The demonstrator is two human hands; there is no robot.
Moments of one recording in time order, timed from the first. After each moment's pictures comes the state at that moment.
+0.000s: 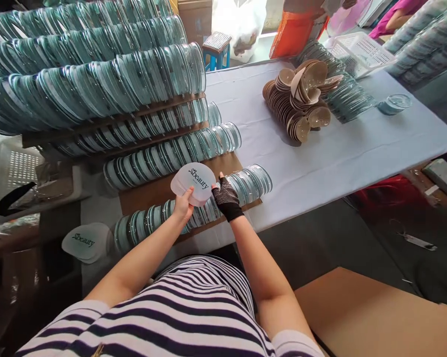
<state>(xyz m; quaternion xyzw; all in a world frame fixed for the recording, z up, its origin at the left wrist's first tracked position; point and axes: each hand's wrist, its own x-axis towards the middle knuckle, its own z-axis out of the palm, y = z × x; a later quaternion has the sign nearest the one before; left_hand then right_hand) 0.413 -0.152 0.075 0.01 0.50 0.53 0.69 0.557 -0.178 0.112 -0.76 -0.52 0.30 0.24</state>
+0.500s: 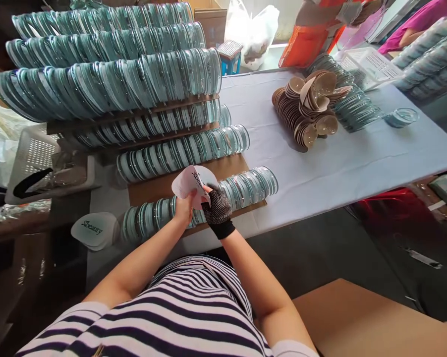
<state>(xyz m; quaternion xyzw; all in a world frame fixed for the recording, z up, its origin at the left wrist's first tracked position) 0.388 -0.181 0.082 0.07 0.51 0.54 0.67 0.498 -0.204 0.111 -0.73 -0.60 0.19 0.25</state>
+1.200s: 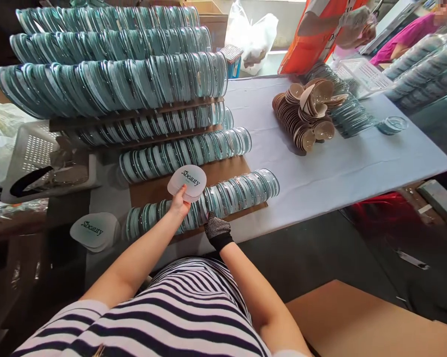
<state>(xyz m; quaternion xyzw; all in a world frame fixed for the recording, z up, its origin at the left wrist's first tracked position) 0.354 -0.148 0.059 -0.12 0.51 0.54 0.66 0.465 -0.263 0.100 -0.74 -0.57 0.30 -0.18</state>
